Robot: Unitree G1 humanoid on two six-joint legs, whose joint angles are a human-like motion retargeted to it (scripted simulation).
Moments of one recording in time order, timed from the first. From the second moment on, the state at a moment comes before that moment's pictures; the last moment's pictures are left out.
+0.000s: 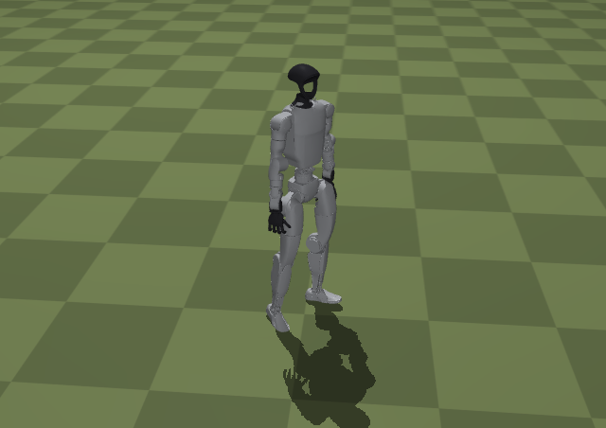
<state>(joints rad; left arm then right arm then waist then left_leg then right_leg) 0.13 0.14 0.43 1.47 0.13 0.13 -0.17 -0.02 -0.20 0.03 1.48 -0.49 -0.01 0.23 -0.09 -0.03 -0.09 -0.05 0.01 0.29 0.00 -0.16 -0.02 0.02 -0.18 -0.36 0.05 0.12 0.16</state>
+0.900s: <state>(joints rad) 0.17 0.17 0.46 1.46 0.13 0.13 -0.17 -0.01 -0.20 0.05 1.46 -0.50 -0.01 0.23 -0.04 -0.03 -0.07 -0.07 -0.02 0.23 0.01 -0.13 -0.01 0.06 -0.21 -0.45 0.04 0.11 0.17</state>
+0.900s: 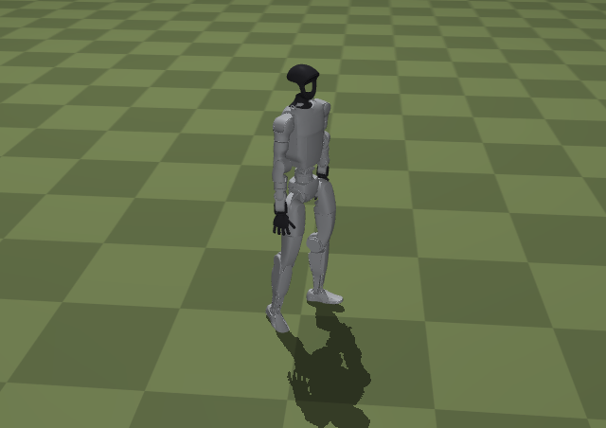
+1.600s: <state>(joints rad) 0.17 0.17 0.47 1.45 0.13 0.13 -0.18 -0.01 -0.20 0.05 1.46 -0.51 -0.01 0.23 -0.08 -0.04 -0.07 -0.07 -0.02 0.23 0.00 -0.14 -0.01 0.05 -0.21 -0.45 0.04 0.11 0.16</state>
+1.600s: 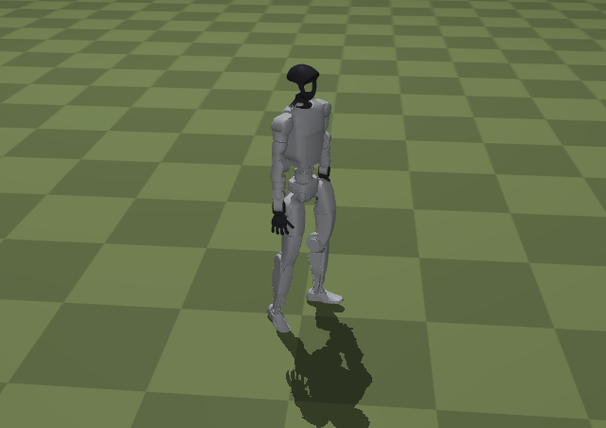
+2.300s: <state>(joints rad) 0.17 0.17 0.47 1.45 0.14 0.13 -0.18 -0.01 -0.20 0.05 1.46 -0.51 -0.01 0.23 -0.08 -0.04 -0.07 -0.07 -0.02 0.23 0.00 -0.14 -0.01 0.04 -0.20 -0.44 0.04 0.11 0.16</state>
